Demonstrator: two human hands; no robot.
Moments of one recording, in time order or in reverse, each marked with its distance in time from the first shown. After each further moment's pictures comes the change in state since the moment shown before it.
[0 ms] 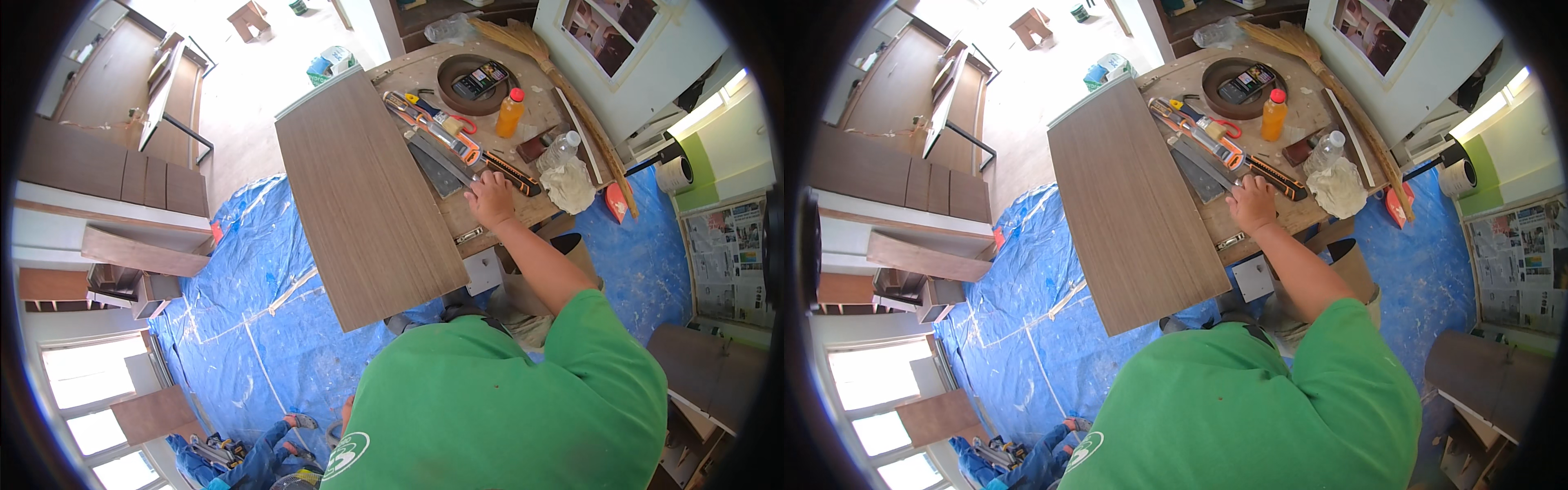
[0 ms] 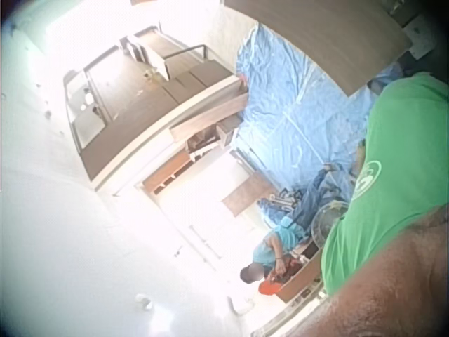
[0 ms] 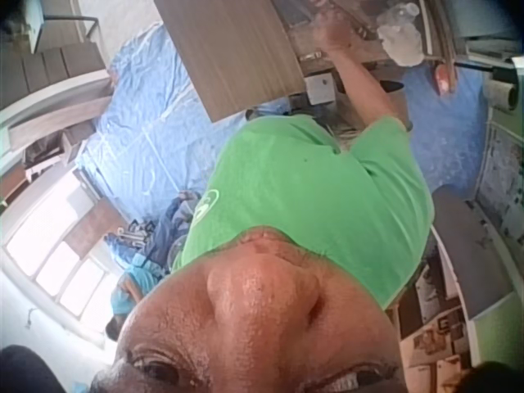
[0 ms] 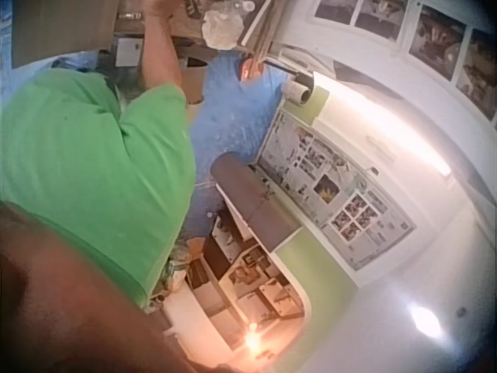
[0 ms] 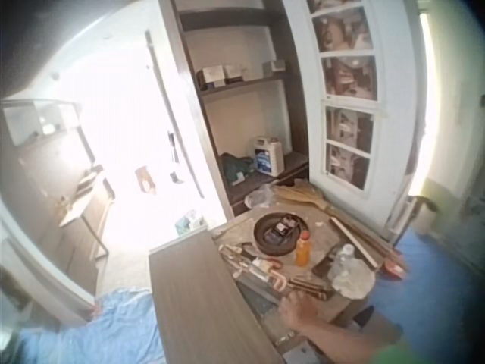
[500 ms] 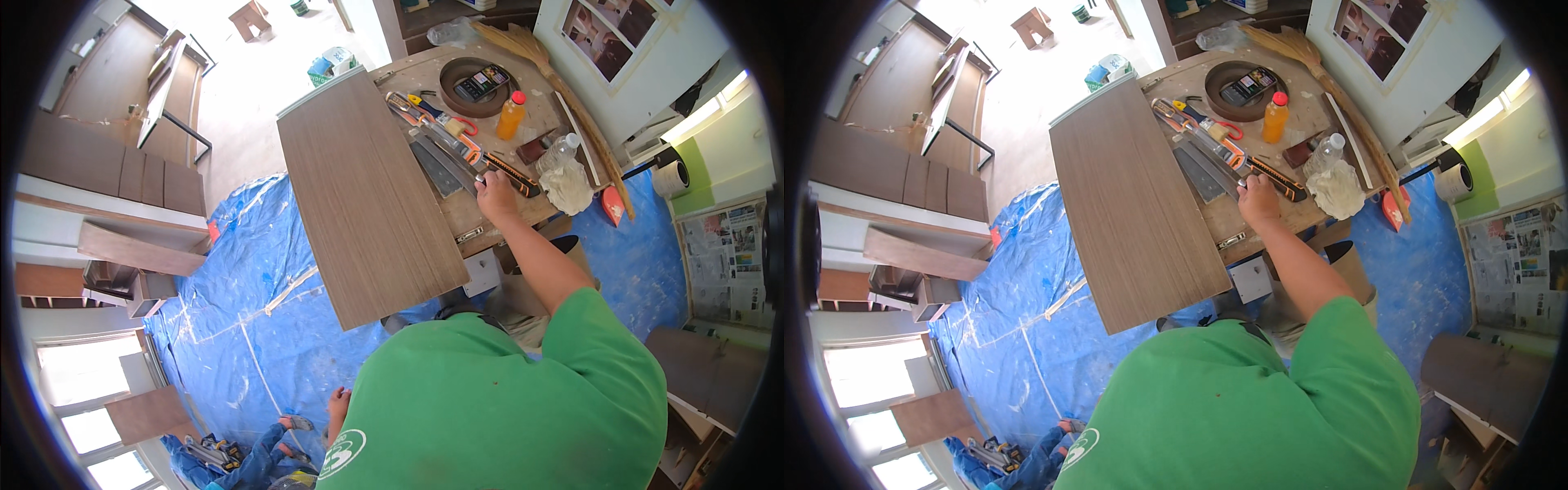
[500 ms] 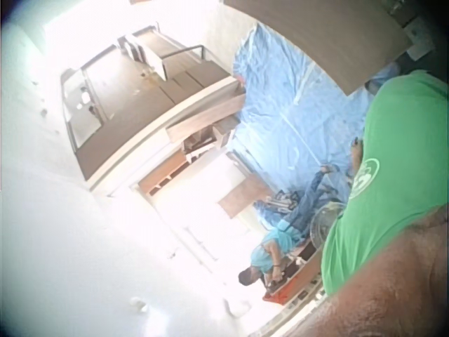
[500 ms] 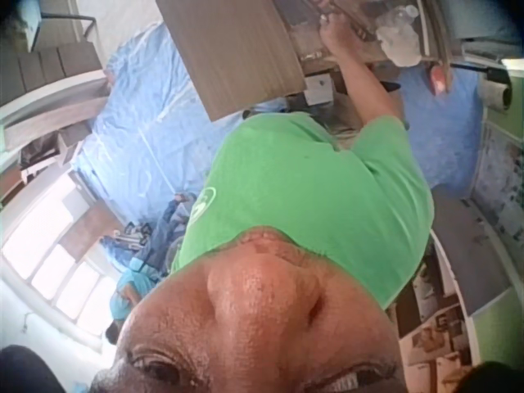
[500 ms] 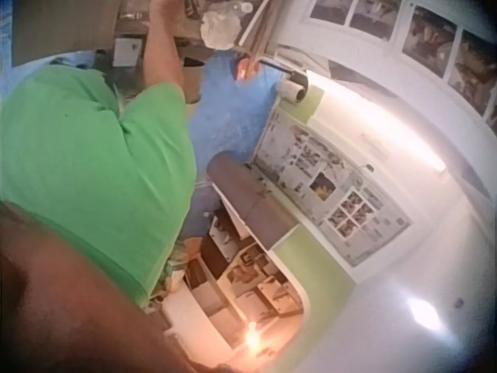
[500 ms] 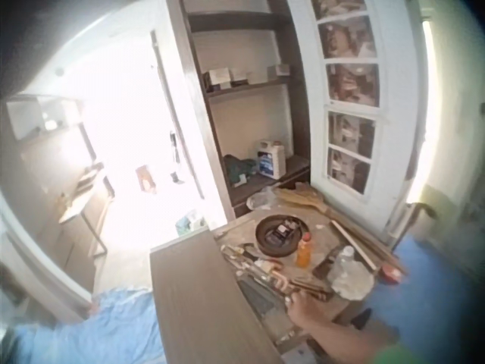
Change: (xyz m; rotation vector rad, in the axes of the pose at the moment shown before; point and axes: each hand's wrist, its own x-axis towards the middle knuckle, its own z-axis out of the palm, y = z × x) left_hand 0.004 -0.002 -0.040 -0.263 0.101 -0.126; right_hand 0.013 -0.001 0.018 0.234 0.009 0.286
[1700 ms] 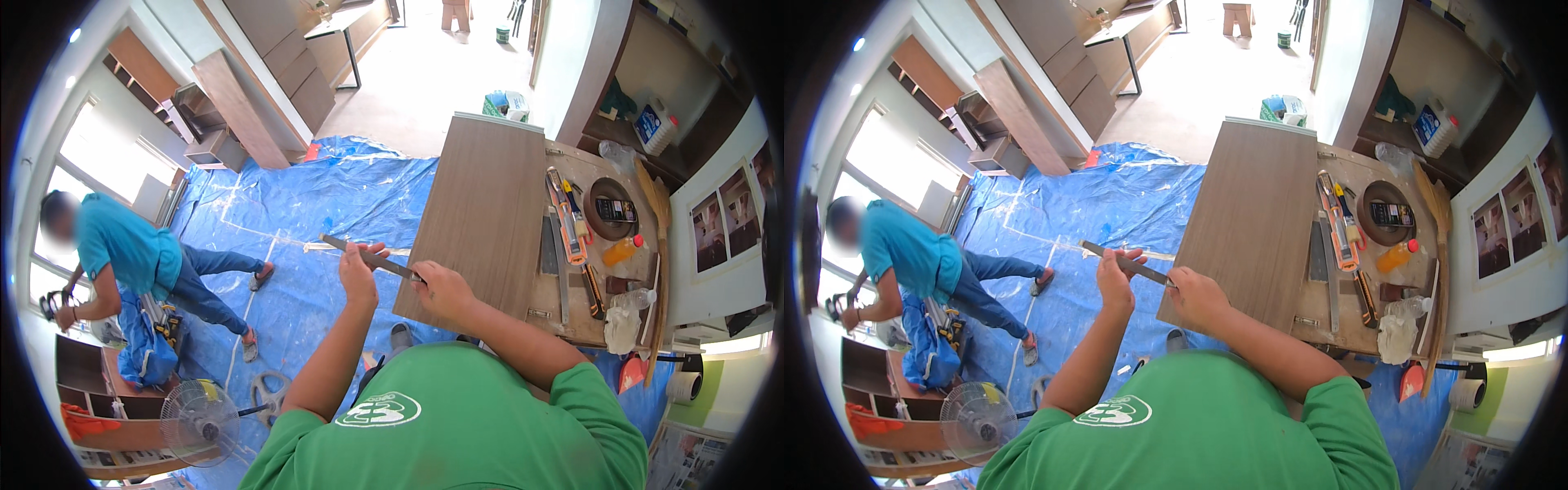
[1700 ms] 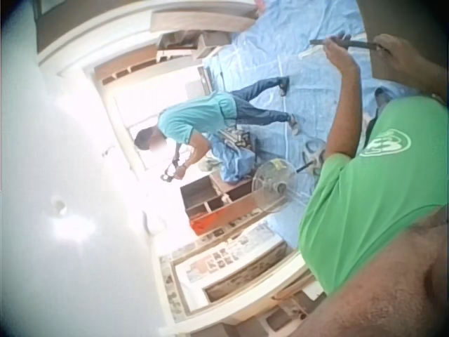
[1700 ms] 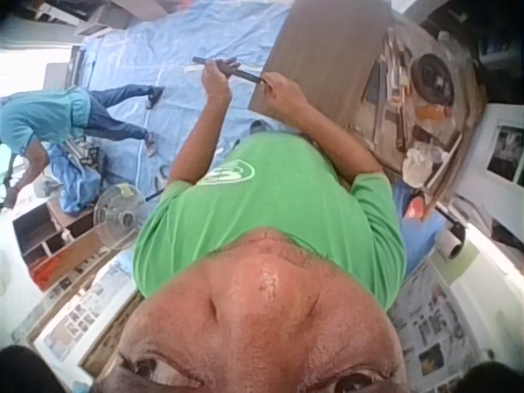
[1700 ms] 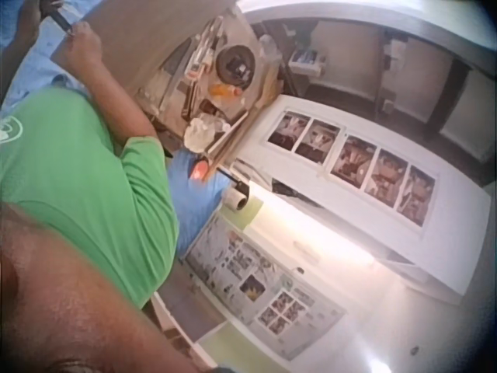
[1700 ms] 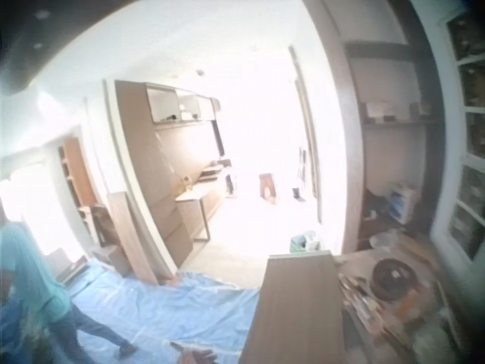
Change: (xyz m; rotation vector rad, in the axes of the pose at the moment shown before) left_hand -0.005 0.437 -0.096 -1.439 0.496 0.400; right_hand -0.135 -0.304 -0.041 0.486 -0.793 -0.817
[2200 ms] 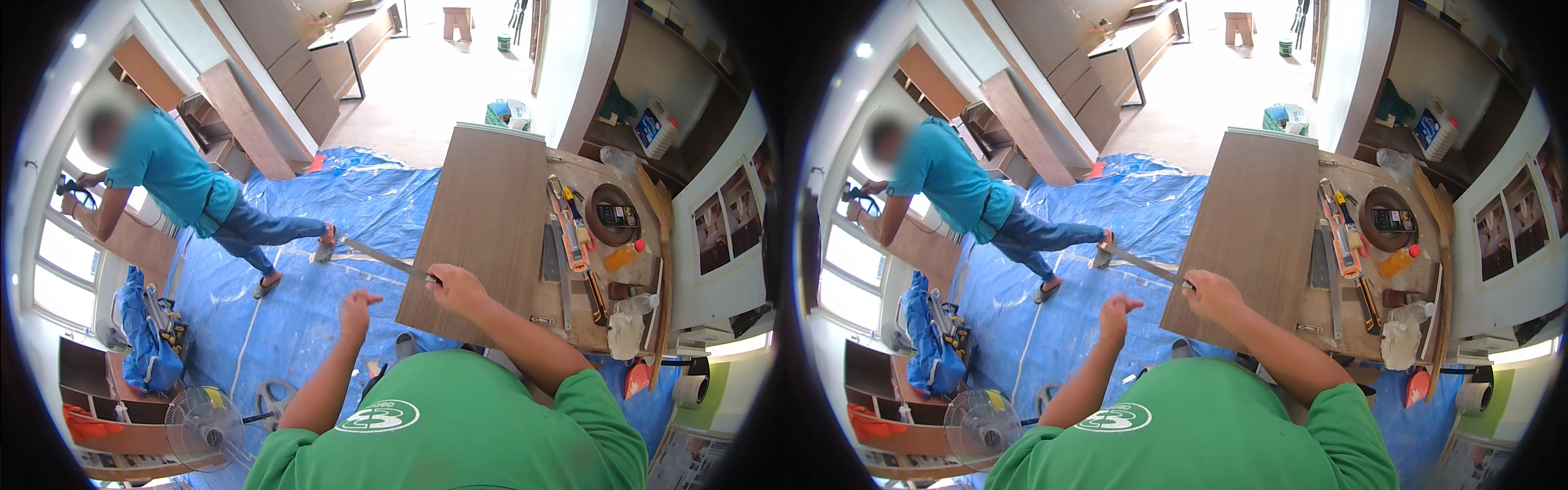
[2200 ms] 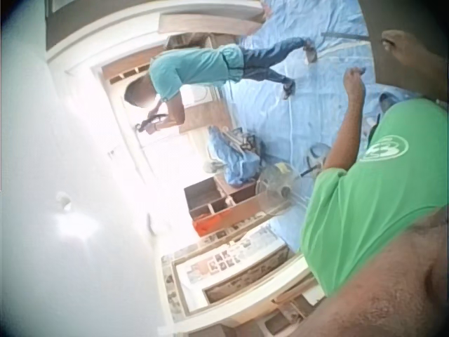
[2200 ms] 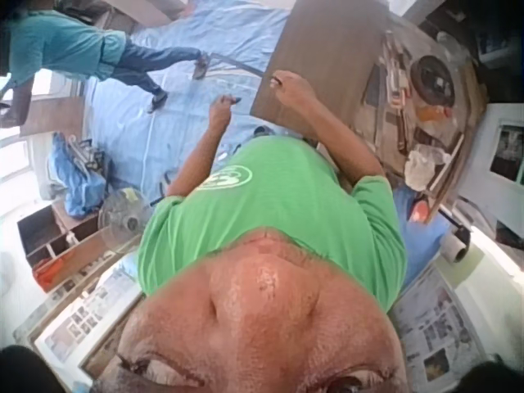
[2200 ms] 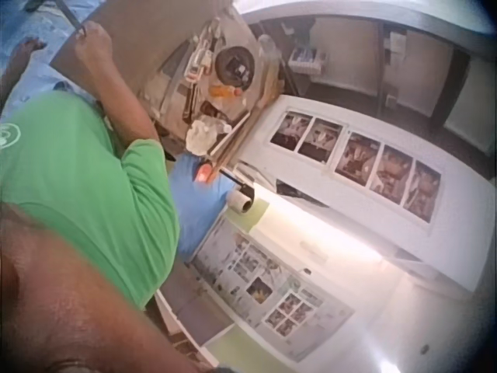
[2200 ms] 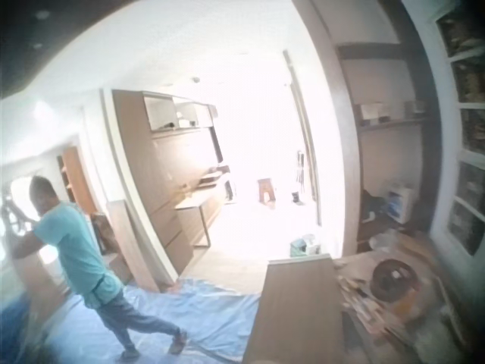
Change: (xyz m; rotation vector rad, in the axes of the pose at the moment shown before) left_hand -0.004 -0.034 -0.115 0.959 -0.247 -0.074; right_hand 0.012 0.010 -0.026 -0.010 -0.108 0.127
